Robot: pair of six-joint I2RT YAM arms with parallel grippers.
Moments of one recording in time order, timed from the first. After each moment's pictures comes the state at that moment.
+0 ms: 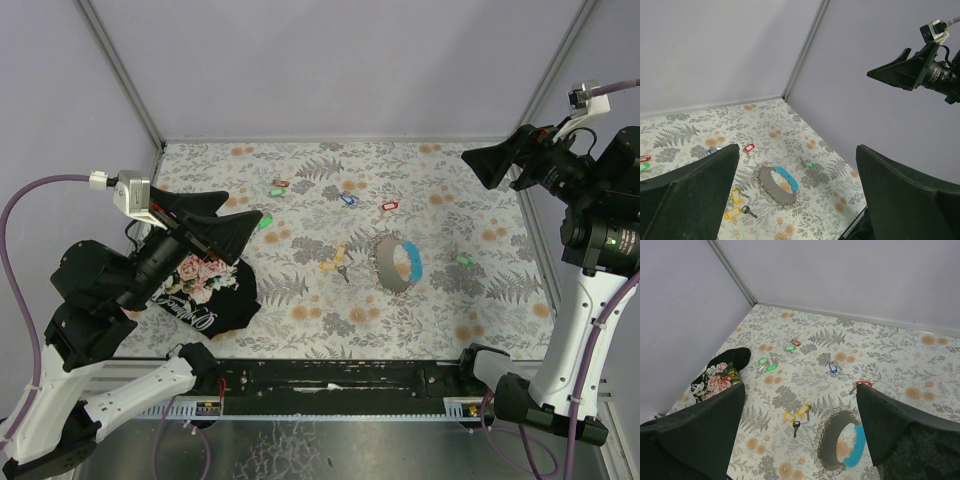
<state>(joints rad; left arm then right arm) -0.76 0.68 1.30 -0.41 -0.07 -0.39 -0.27 1.10 1.72 -0.76 -0.83 0.22</state>
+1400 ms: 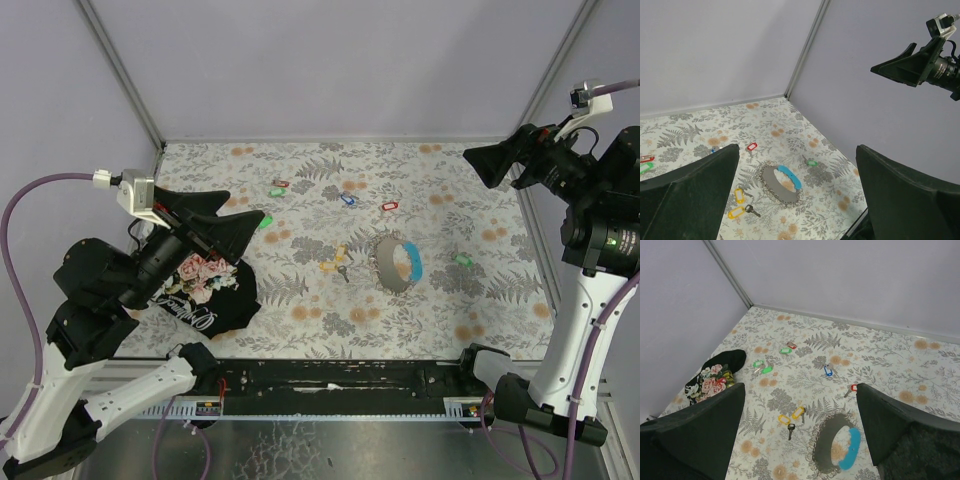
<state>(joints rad) -0.76 0.69 1.30 -0.42 -0.07 -0.38 -0.28 1.09 1.72 -0.74 -0.82 0.21</state>
